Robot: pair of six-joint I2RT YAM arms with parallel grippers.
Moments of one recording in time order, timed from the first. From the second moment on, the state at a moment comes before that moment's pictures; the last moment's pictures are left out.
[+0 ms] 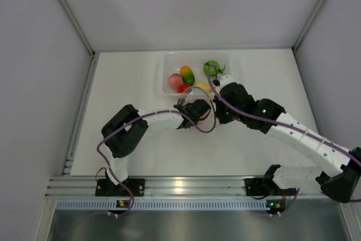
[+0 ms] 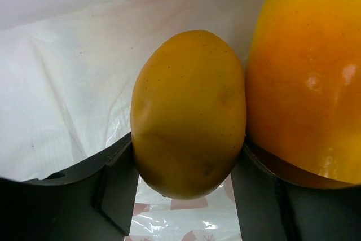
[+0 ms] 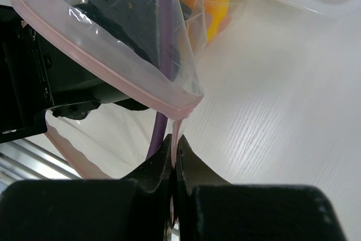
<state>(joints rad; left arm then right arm) -0.91 1.91 1.19 -0.31 -0.64 -0.52 0.86 1.16 1.18 -0.79 0.22 0.36</state>
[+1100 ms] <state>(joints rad) -1.02 1.70 0.93 0.04 -0.30 -0.28 0.84 1.33 1.37 -0.82 0.26 0.28</state>
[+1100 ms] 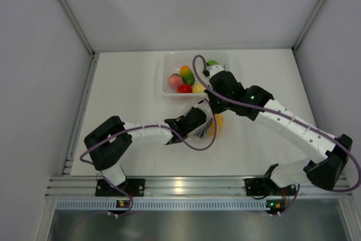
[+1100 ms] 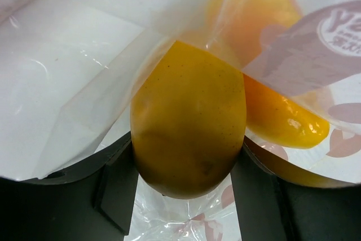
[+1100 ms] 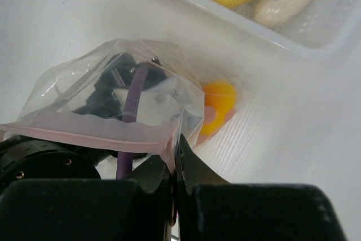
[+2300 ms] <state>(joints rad) -1.10 1.64 0.84 0.14 -0.59 -0.26 0.80 1.38 1.36 -0.92 0.21 0.25</state>
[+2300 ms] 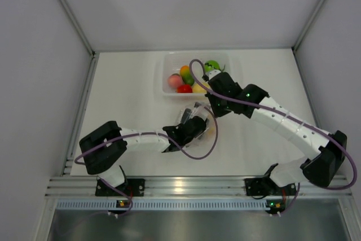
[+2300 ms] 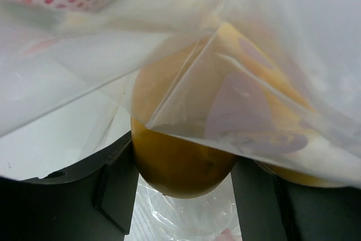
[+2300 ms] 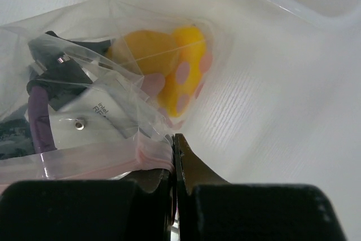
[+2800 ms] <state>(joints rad) -1.08 1.52 0.70 0.31 -0.35 -0.23 0.80 1.31 1.31 -0.86 0.06 0.27</state>
